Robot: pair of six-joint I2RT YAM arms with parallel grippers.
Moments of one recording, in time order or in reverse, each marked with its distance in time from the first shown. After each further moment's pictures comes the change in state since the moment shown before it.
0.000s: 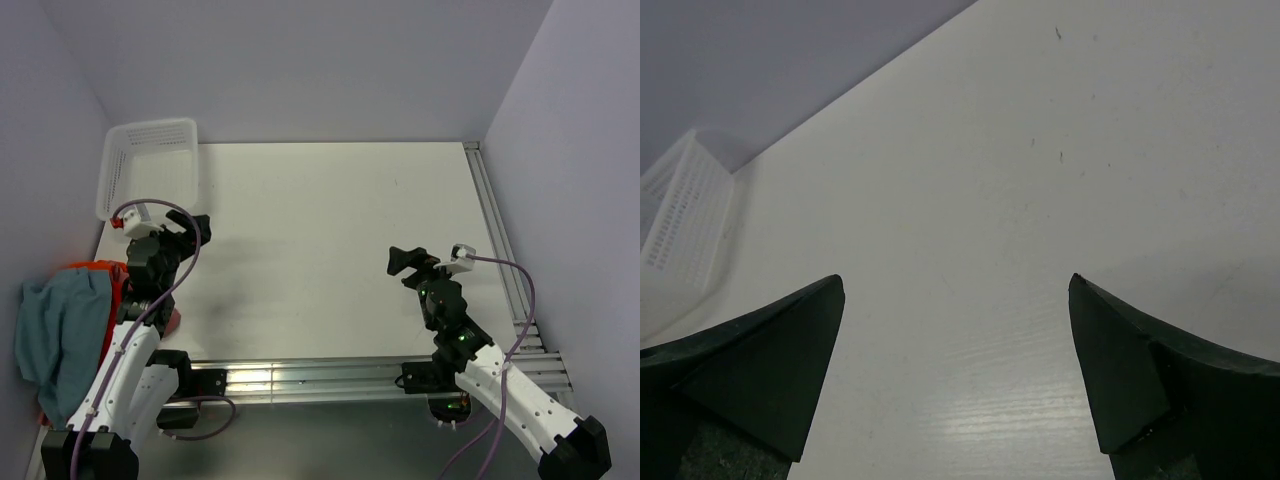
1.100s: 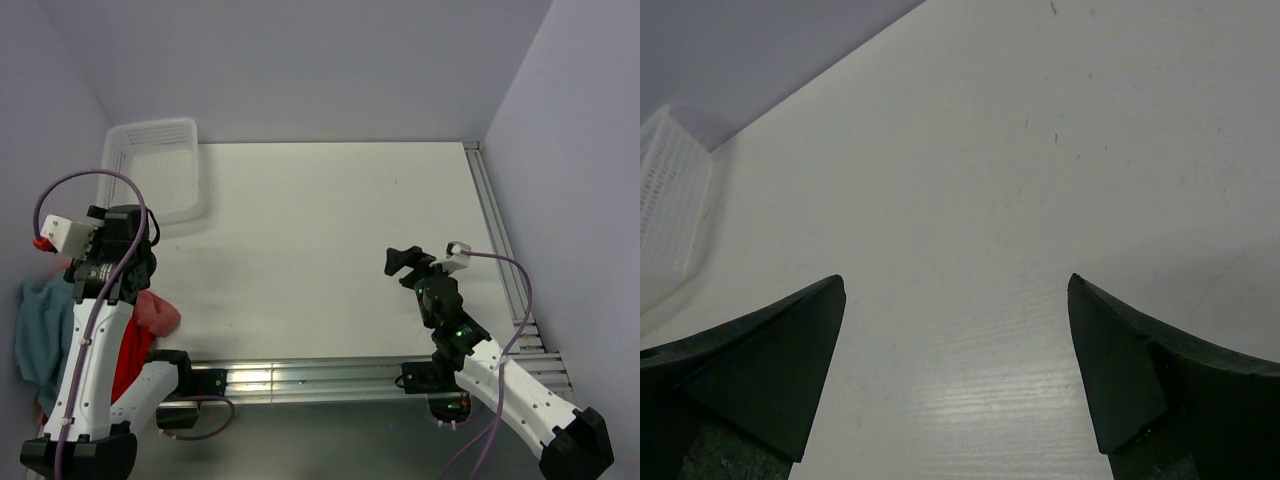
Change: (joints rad) left arm 0.001 0.126 0.615 -1.025 -0.814 -0.471; right arm 0.000 0.065 0.017 0.003 -0.017 0.000
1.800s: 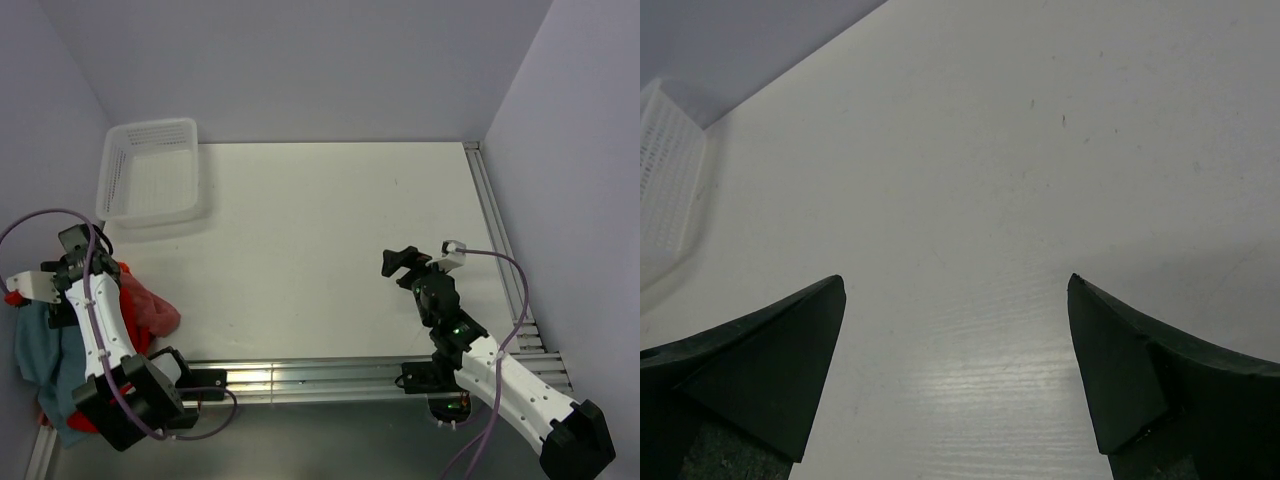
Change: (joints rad) left arm 0.585 0.170 -0.191 0.035 0.125 -0.121; right arm 0.000 0.055 0.000 0.021 -0.034 0.000
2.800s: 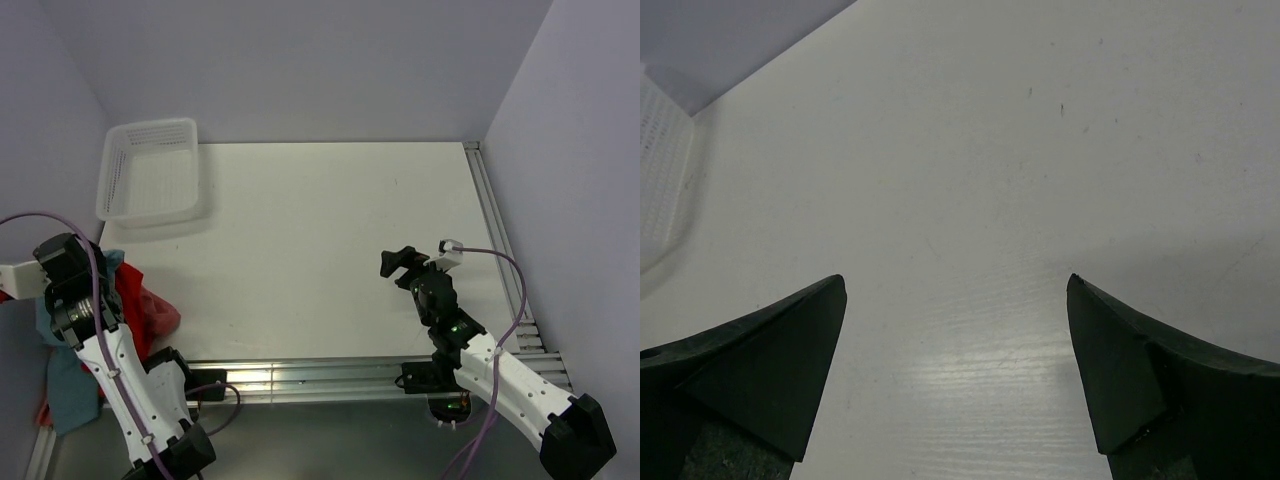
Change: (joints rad) left arm 0.042 -0.342 0.108 0.078 0.475 0.140; right arm 0.000 0.036 0.002 0.018 -0.010 -0.003
